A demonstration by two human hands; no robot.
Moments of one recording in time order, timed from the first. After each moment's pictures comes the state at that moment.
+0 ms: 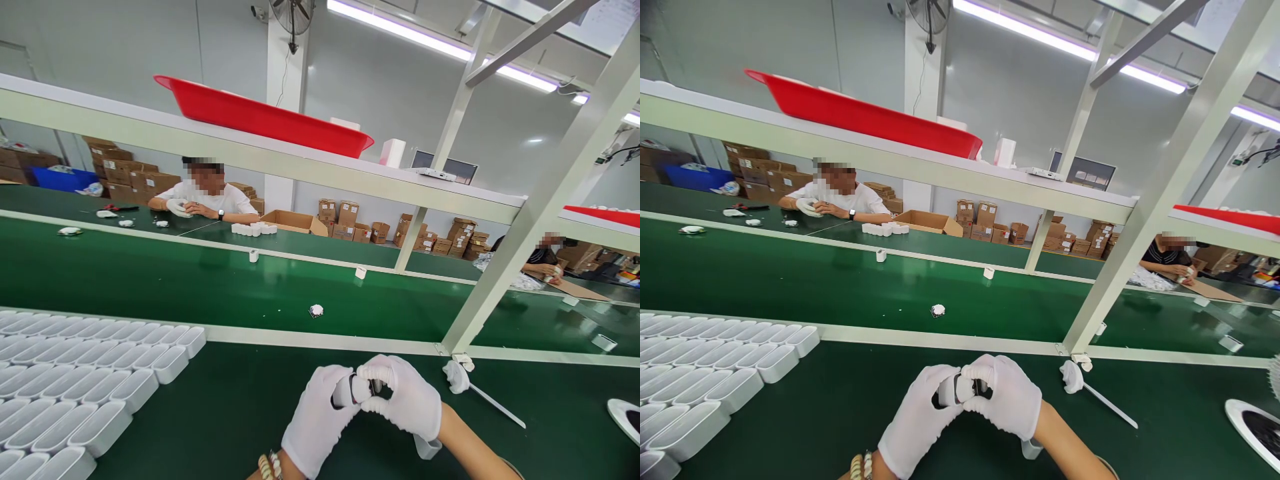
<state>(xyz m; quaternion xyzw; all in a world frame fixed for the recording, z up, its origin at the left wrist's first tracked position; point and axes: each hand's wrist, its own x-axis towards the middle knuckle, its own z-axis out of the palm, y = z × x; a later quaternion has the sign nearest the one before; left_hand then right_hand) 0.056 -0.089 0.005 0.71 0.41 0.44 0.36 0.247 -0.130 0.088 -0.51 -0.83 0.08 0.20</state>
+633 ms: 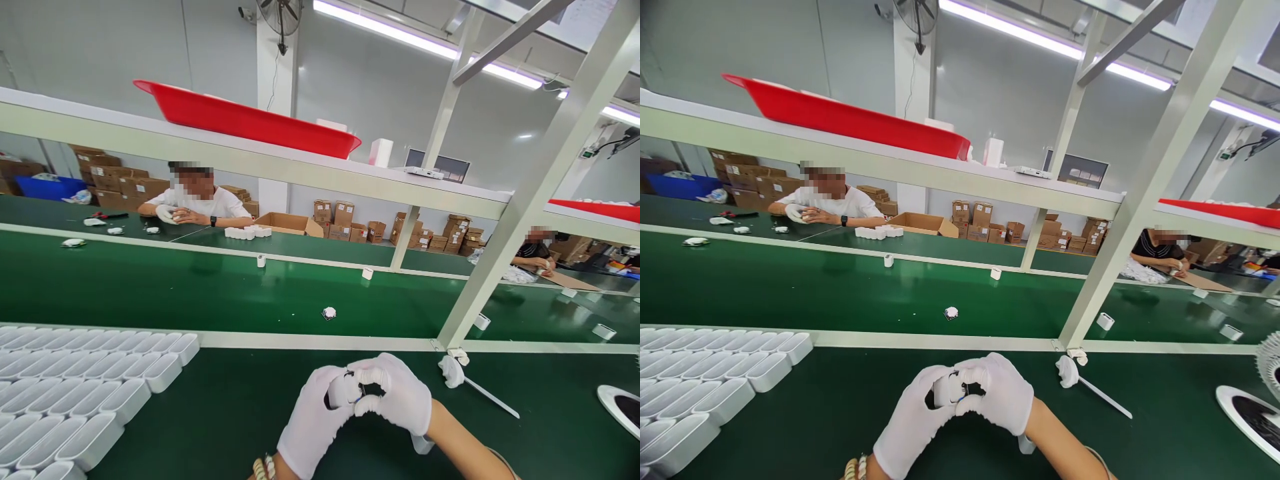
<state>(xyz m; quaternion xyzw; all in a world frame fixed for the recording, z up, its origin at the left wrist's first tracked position) 0.061 -0.094 0.010 0.70 0.41 0.41 0.42 0.251 -0.121 0.069 -0.44 -0.86 0.06 0.24</state>
